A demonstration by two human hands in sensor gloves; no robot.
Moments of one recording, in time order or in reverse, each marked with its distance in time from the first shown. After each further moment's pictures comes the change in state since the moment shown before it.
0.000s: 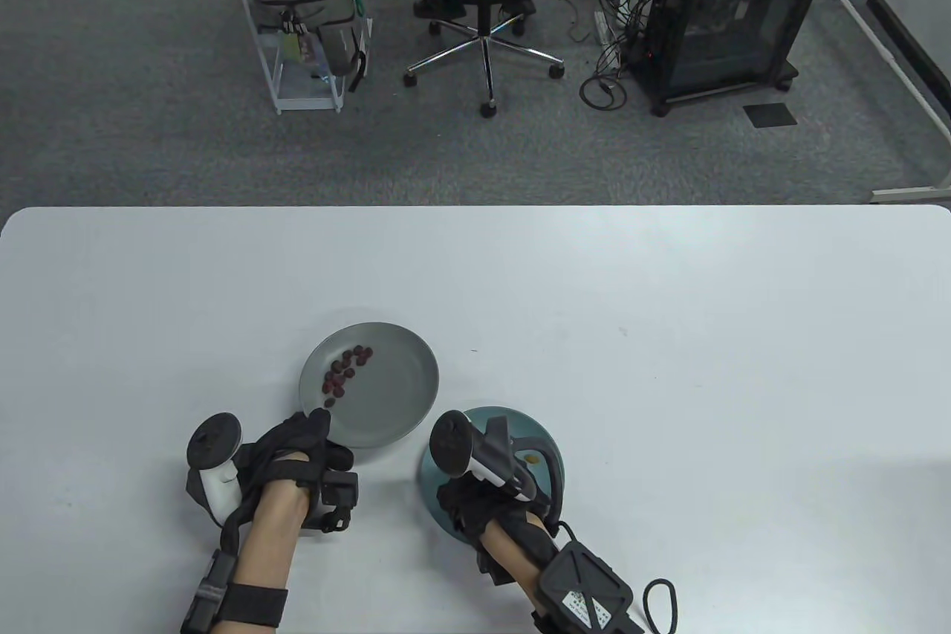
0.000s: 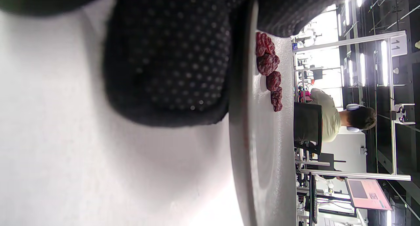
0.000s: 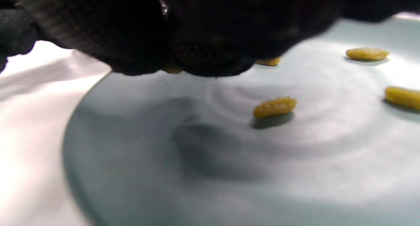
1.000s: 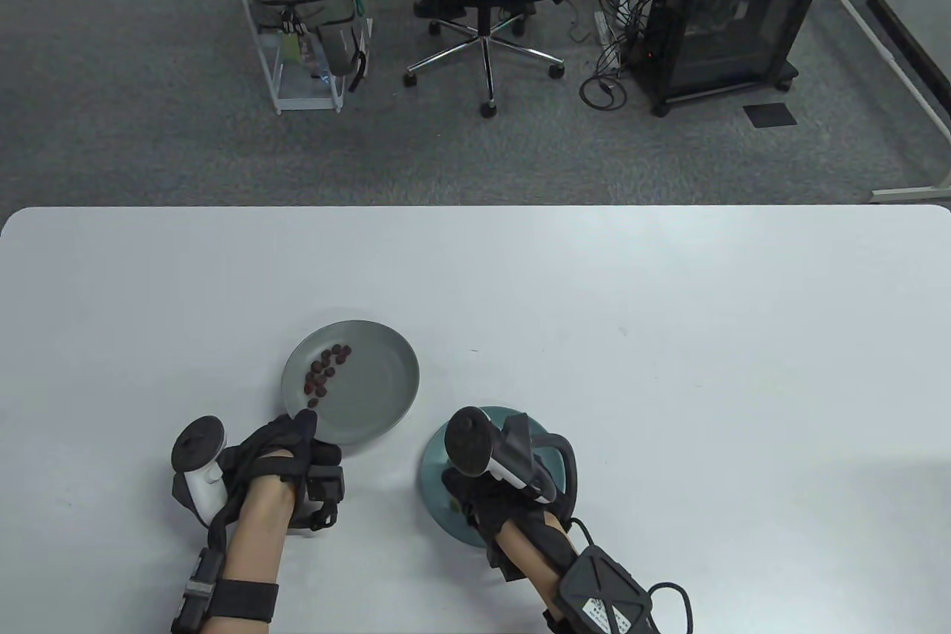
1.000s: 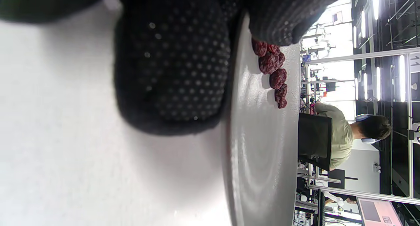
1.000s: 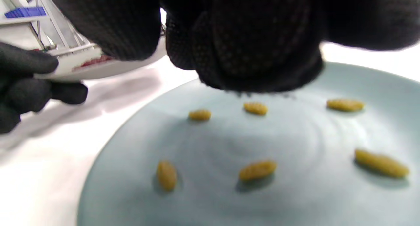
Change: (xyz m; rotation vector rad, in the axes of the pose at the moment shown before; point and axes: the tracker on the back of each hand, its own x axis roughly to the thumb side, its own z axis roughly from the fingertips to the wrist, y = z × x) left_hand -0.004 0.016 -0.002 0.037 0.066 0.037; right_hand -0.016 -0.037 0.018 -0.115 -0.018 -0.085
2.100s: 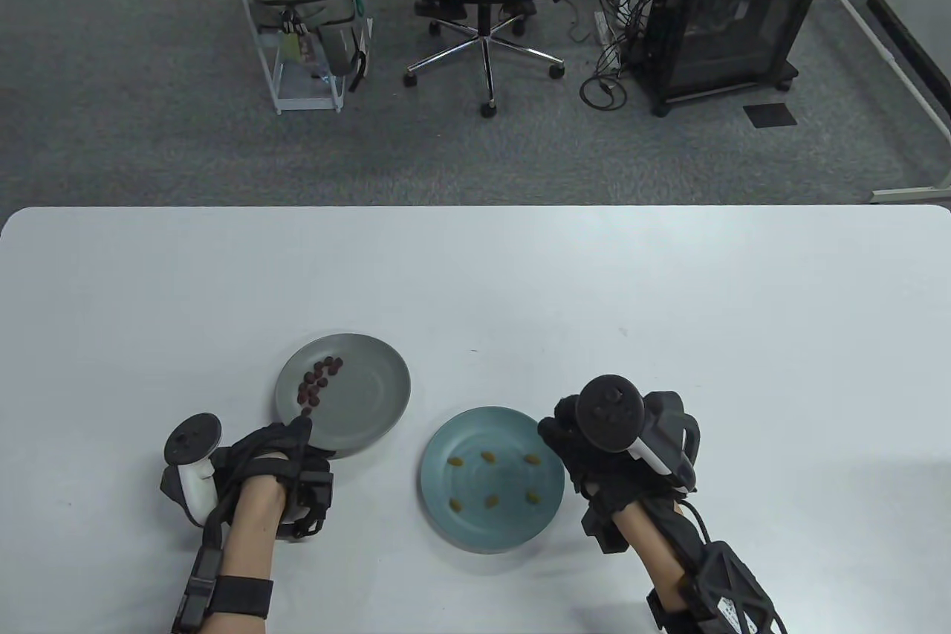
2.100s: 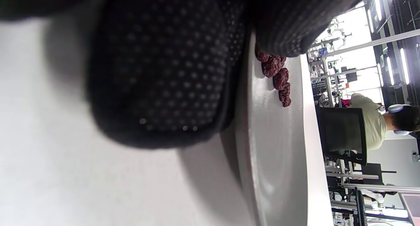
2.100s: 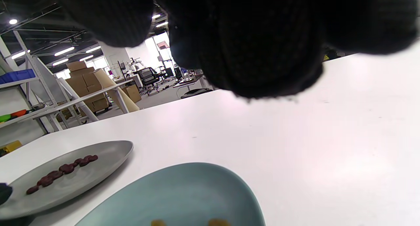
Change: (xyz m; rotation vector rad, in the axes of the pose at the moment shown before) left_hand -0.007 0.013 -0.011 0.023 0.057 -0.152; right_hand -0.096 -0.084 0.028 -0.167 0.053 -0.116
